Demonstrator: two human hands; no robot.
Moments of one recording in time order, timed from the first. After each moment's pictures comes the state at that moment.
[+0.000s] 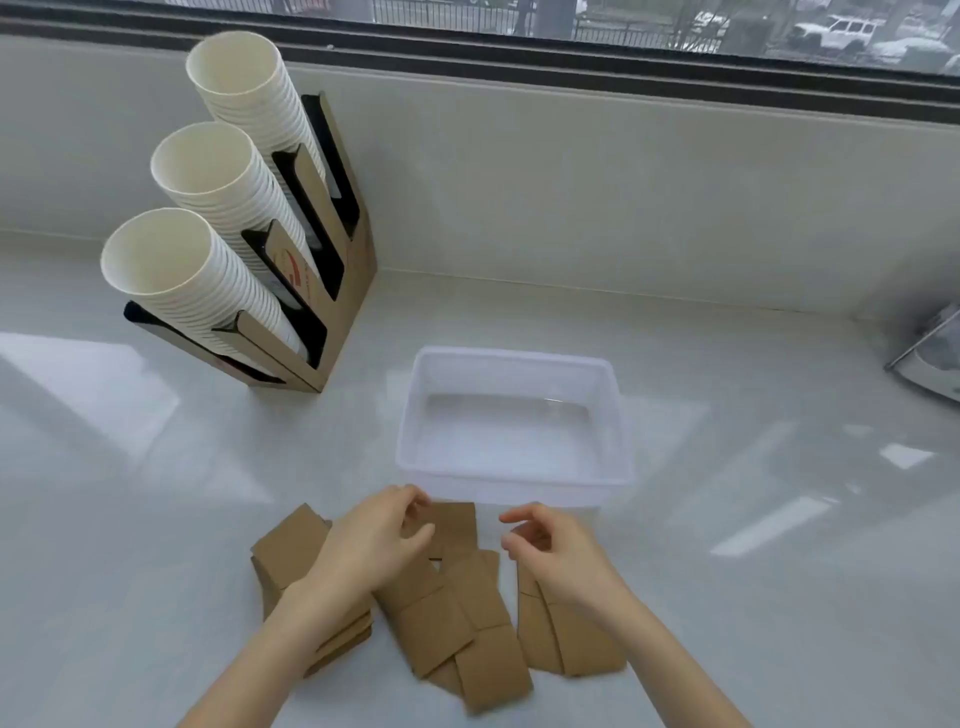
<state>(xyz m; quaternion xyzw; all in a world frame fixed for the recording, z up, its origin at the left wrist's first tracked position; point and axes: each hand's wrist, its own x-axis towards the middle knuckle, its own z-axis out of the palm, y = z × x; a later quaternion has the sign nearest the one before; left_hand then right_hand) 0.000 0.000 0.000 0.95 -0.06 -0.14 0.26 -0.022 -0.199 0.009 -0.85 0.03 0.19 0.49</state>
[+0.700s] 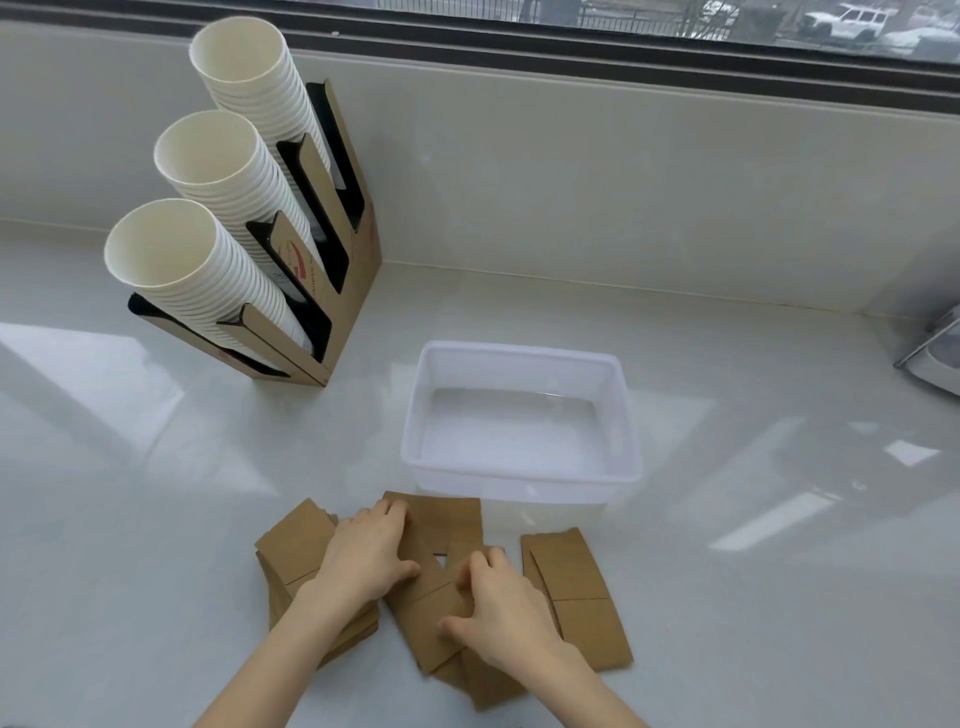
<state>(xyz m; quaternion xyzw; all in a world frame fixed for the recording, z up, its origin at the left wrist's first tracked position) 0.004 0.009 -0.031 0.97 -0.05 -0.22 0.10 -0.045 -0.144 -0.022 -0.94 -0.03 0.26 0.23</state>
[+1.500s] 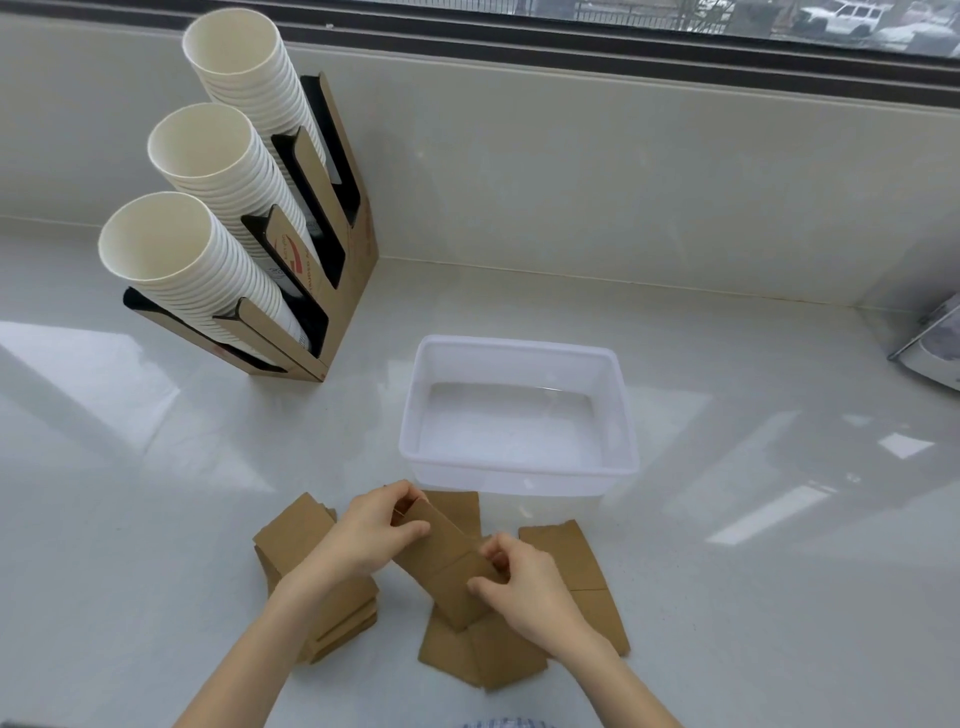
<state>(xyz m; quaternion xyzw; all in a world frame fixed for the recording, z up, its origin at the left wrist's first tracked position) 0.007 0.010 -0.007 0.89 -0.02 -0.22 0.39 -0.040 -0.168 -0.027 -0.89 0.03 0.22 0.40</state>
